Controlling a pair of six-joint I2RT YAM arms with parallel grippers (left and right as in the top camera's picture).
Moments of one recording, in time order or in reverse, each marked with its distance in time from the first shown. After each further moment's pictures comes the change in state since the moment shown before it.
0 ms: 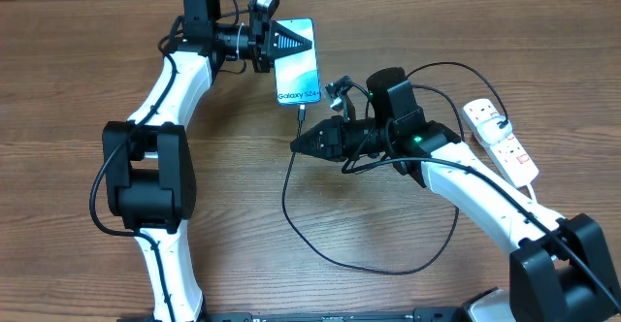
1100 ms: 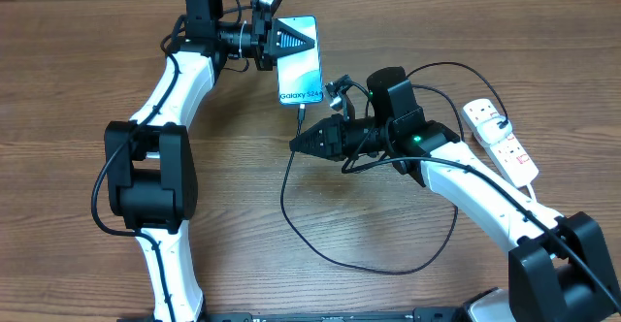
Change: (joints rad) left arm -0.013 0.000 0.000 0.047 -0.001 0.000; right arm 0.000 0.006 0.000 0.021 -0.010 0.027
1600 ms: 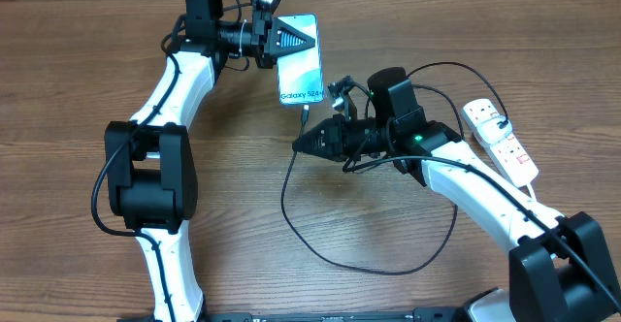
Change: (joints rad) left arm 0.000 0.000 0.000 0.038 0.001 0.041; right arm -0.007 0.000 0.000 -0.085 0.034 0.000
